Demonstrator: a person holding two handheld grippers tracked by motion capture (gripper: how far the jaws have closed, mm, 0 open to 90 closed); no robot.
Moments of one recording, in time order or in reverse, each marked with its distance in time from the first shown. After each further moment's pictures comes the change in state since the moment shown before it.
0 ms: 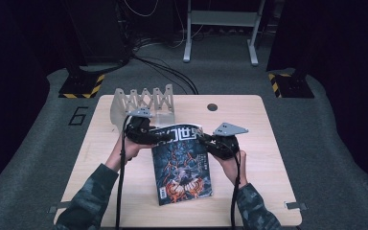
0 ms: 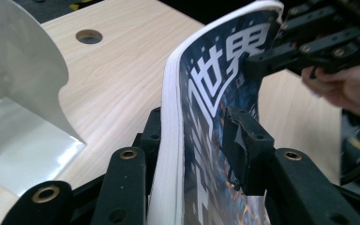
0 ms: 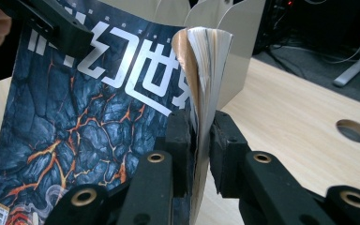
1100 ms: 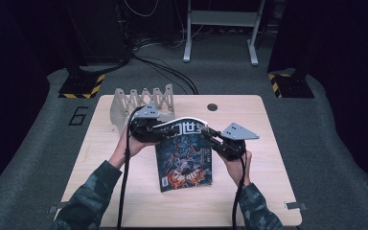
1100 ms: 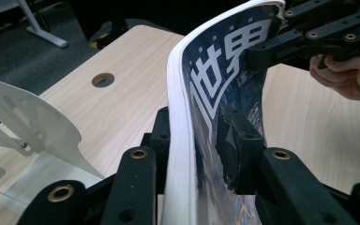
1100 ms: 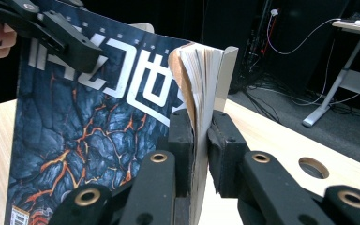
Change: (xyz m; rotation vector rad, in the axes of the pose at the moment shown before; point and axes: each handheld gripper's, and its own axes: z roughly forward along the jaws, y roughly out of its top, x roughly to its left) left arm -0.024 0.023 -0.004 -0.044 0.065 0.200; right arm 0.003 0.006 -0.024 -0.150 -0.065 -0.078
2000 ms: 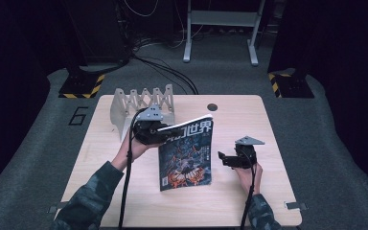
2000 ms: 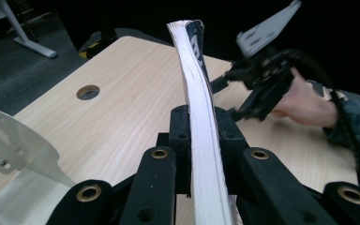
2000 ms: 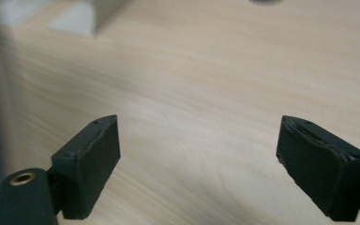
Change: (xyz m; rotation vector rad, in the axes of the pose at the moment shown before) left arm -0.017 0.008 -0.001 -0.043 -0.051 0.007; right arm -0.059 -0.121 0.016 0.357 -0.175 0.294
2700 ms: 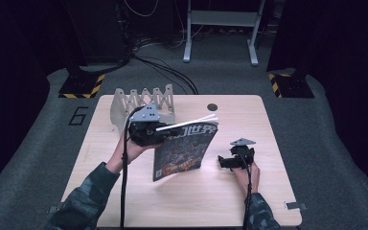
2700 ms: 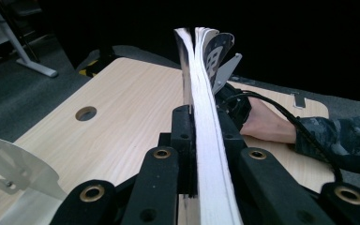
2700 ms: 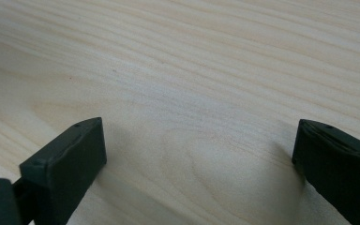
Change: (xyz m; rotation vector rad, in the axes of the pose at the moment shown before) left arm -0.021 0.020 -0.026 -0.050 0.011 0.054; right arm -0.007 -0.012 0.030 0.109 -0.093 -0.038
